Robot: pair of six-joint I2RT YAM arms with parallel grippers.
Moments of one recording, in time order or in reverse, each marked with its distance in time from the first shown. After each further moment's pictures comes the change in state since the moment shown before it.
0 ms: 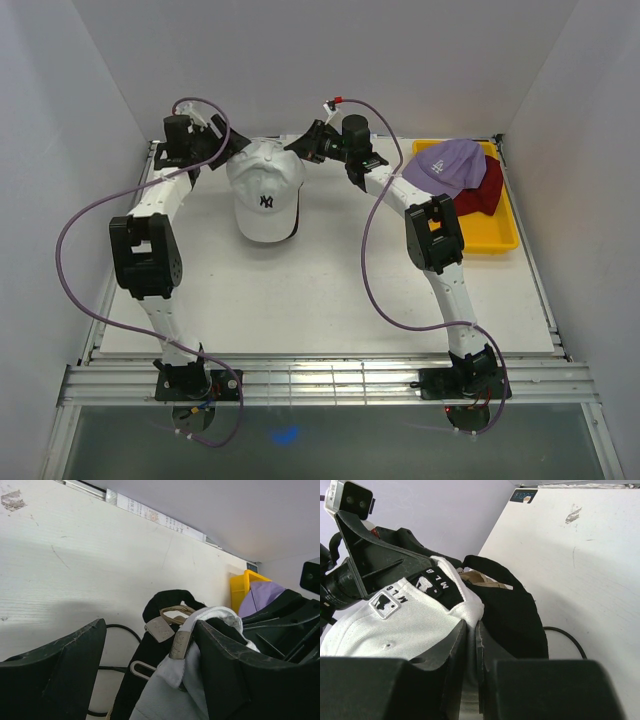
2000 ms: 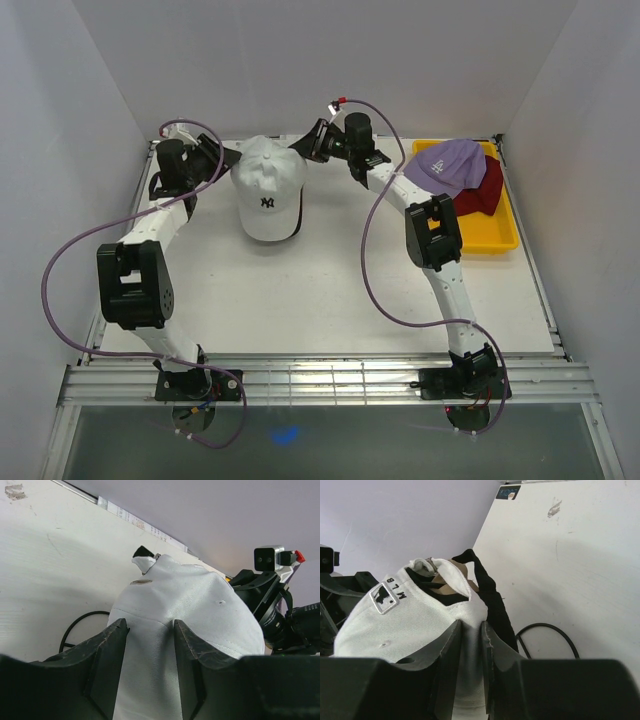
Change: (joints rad) left arm 0.001 -0.256 -0.391 0.293 -0.017 -0.124; right arm -0.024 0.043 0.084 -0.085 0.000 0.031
